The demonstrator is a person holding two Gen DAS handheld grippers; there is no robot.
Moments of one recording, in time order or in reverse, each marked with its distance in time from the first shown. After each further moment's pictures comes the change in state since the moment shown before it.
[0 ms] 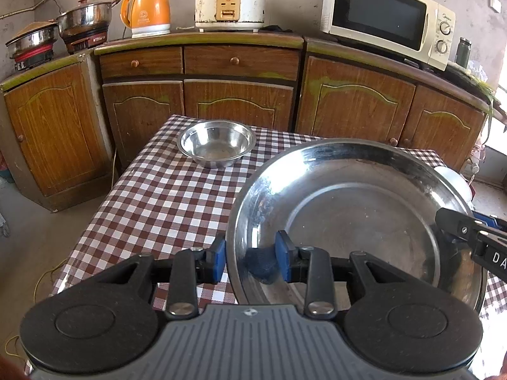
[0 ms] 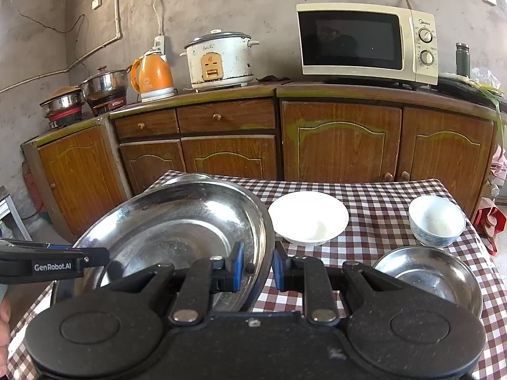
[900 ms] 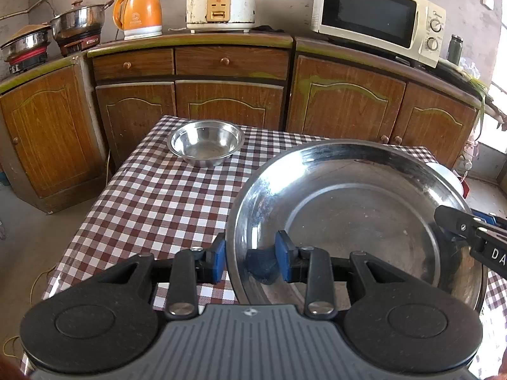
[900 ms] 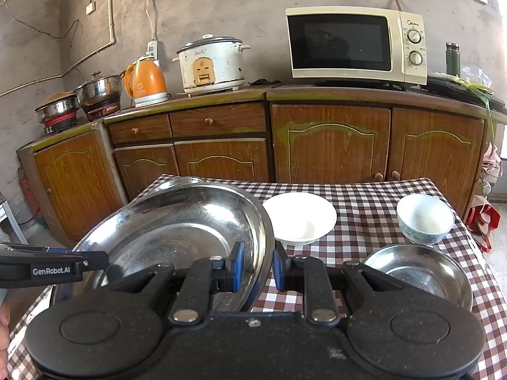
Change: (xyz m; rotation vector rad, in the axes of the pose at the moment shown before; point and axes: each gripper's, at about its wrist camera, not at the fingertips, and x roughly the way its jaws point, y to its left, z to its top) left arm -0.004 -0.008 -0.005 0.017 -0.001 -0.023; right arm -0.014 -0.006 -0.002 0.021 -0.011 -0.021
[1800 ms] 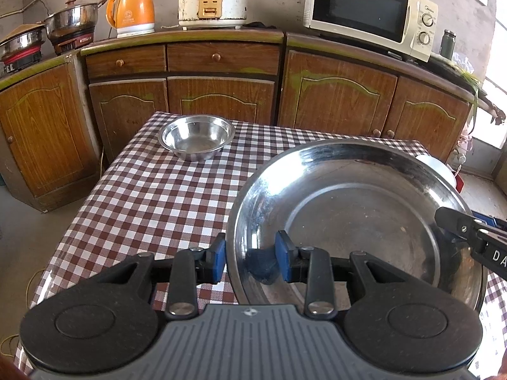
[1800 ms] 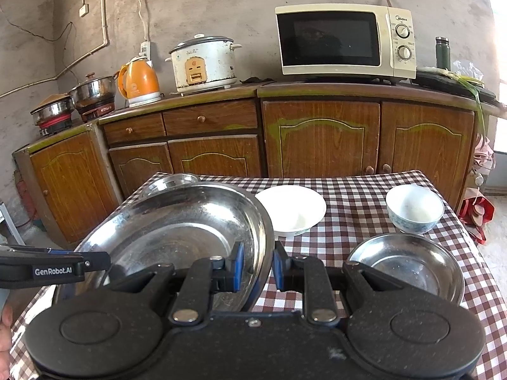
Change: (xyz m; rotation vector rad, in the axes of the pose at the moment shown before) left arm -0.001 -0.004 -0.007 0.012 0.010 -0.024; right arm -0.011 -0.008 -0.008 0.020 0.005 -0.018
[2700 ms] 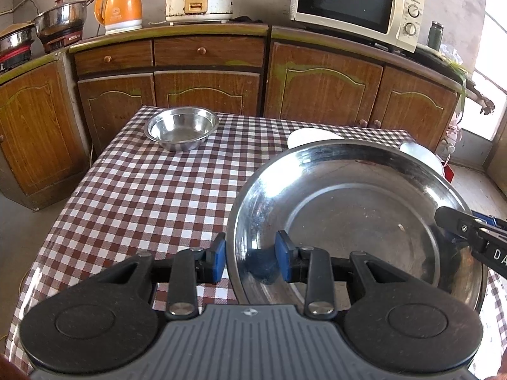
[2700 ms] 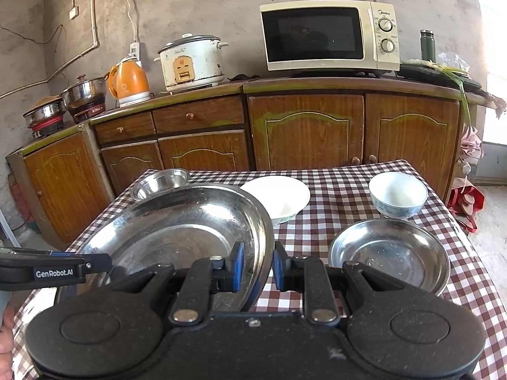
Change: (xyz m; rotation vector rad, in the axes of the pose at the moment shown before) left arm -0.004 -0.011 -0.015 0.023 0.017 -0.041; right arm -0.019 -0.014 -0.015 0.026 0.007 -0.032
